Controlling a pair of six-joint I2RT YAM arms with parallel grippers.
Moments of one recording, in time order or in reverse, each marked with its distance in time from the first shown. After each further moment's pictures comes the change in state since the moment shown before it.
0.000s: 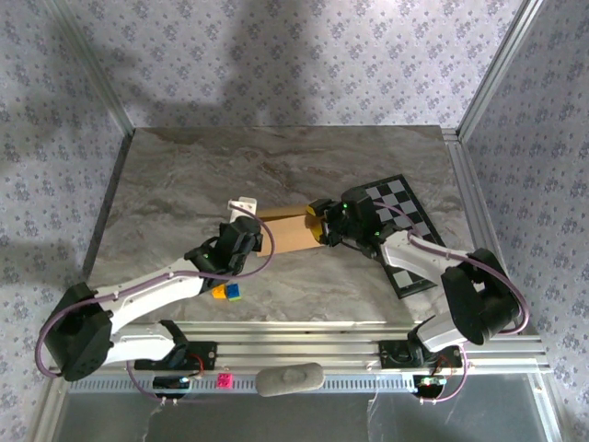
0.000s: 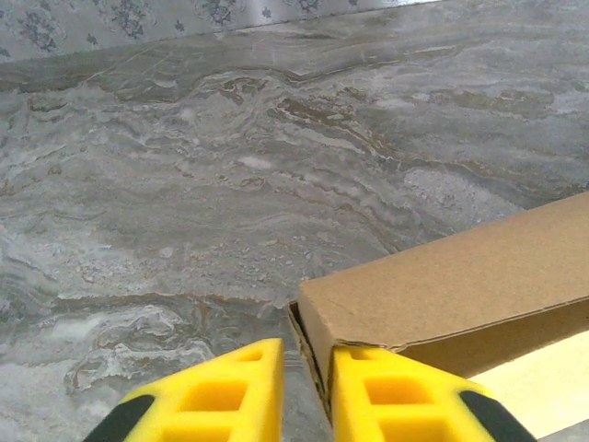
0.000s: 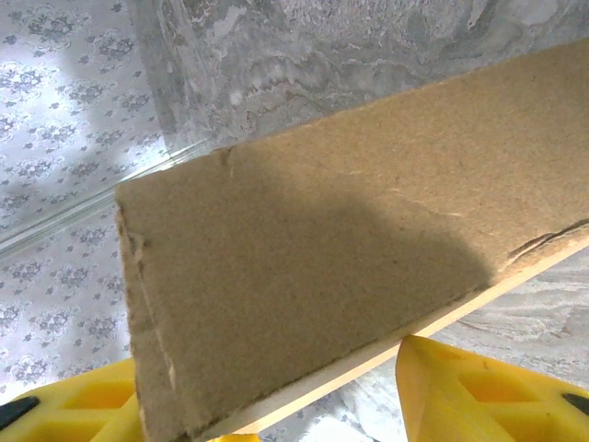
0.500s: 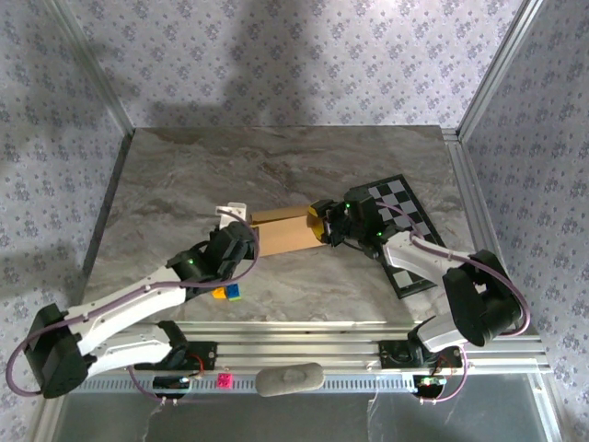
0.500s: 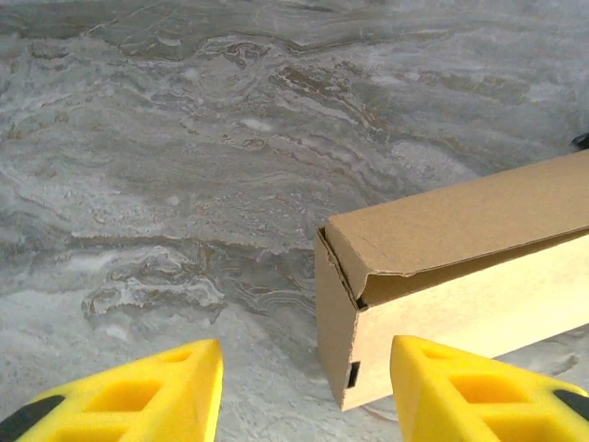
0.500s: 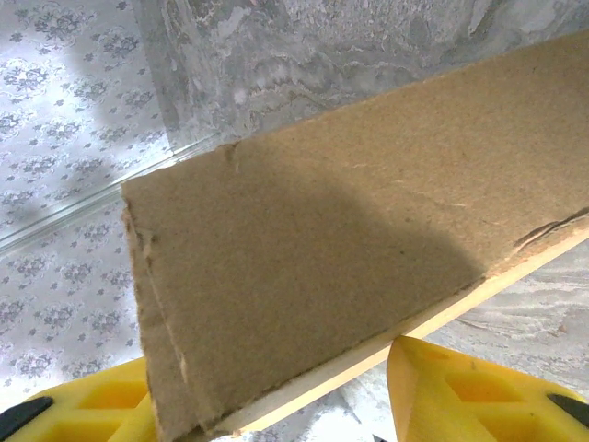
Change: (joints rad) left arm -0.058 -0.167 0.060 -0.311 0.010 -0.175; right arm -0.015 -0.011 -0.010 0.006 -0.020 -0.011
